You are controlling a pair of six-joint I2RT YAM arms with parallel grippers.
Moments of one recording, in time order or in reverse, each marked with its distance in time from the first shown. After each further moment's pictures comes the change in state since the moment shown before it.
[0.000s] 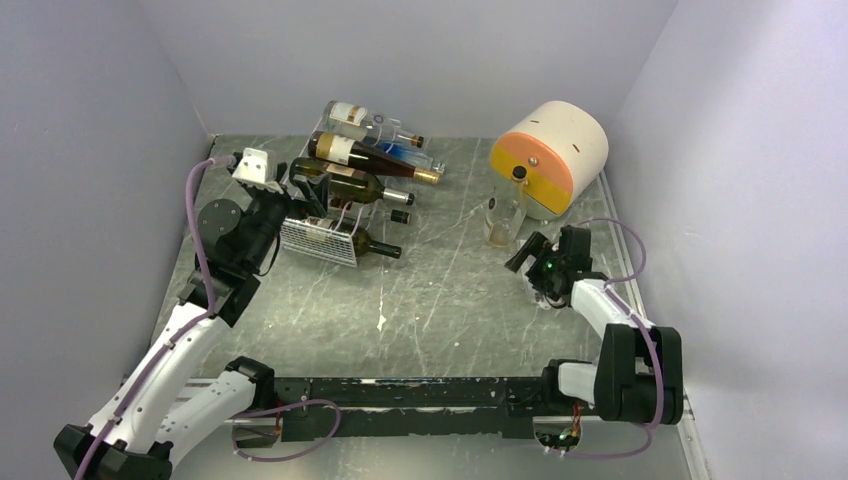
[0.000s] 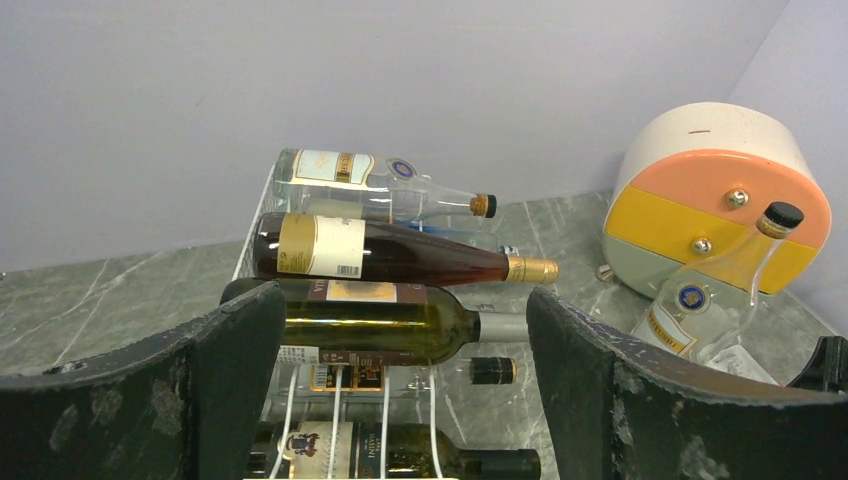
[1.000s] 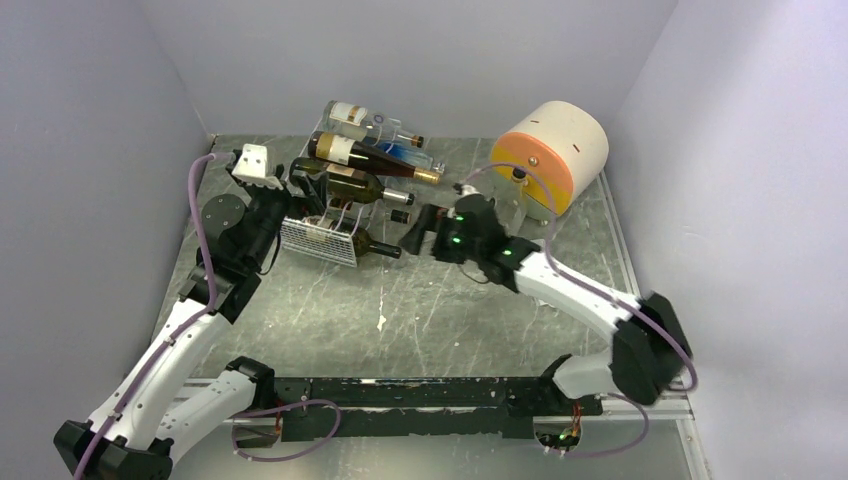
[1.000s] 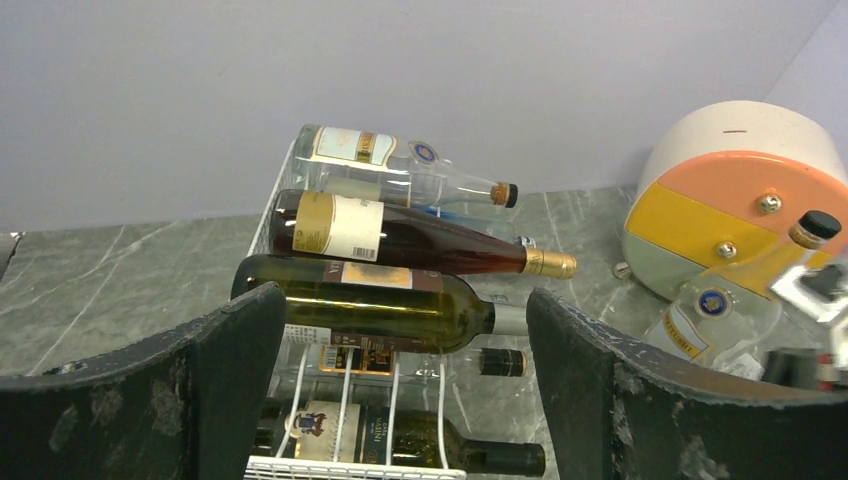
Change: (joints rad) left arm -0.004 0.019 0.024 -0.048 -0.053 -0.025; right arm 0.694 0.066 0.397 -0.002 0.099 0.182
